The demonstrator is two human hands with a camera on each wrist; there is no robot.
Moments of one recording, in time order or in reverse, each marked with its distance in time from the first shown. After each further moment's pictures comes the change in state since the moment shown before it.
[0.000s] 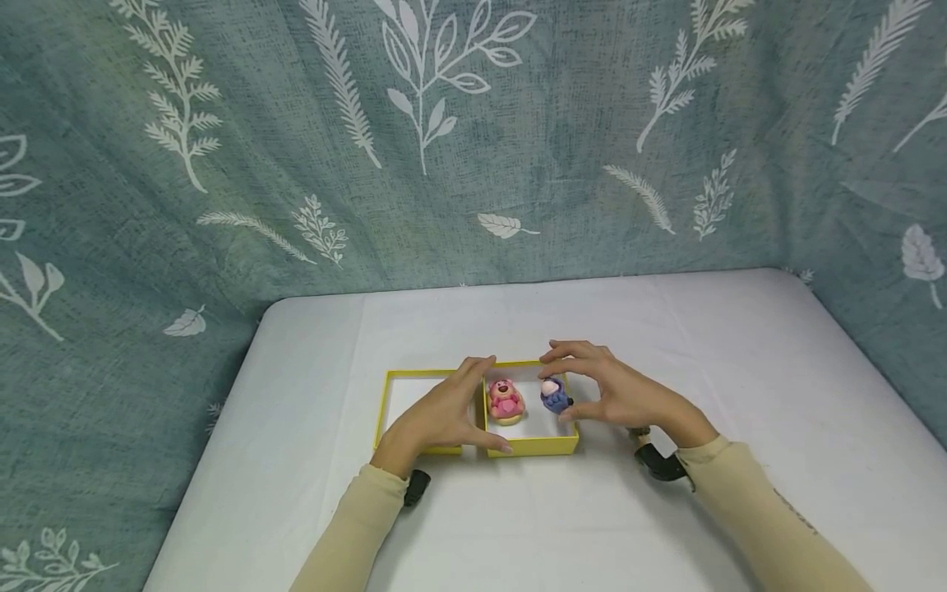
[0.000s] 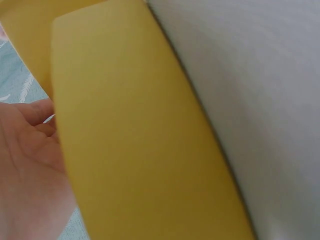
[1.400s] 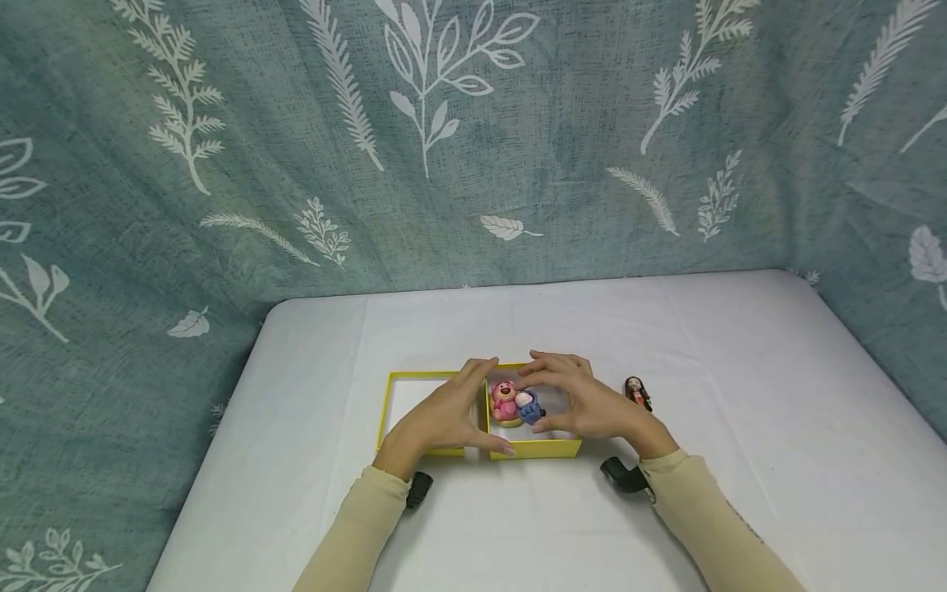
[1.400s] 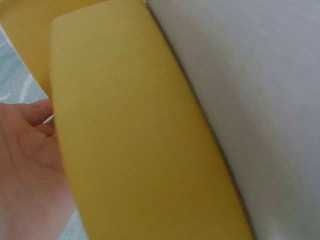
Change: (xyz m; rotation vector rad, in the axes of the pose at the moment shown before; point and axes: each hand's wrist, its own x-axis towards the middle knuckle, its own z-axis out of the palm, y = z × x) left_hand 0.000 0.001 -0.002 -0.002 -0.004 0.002; right_hand 0.018 0.005 0.040 0.052 0.025 0.028
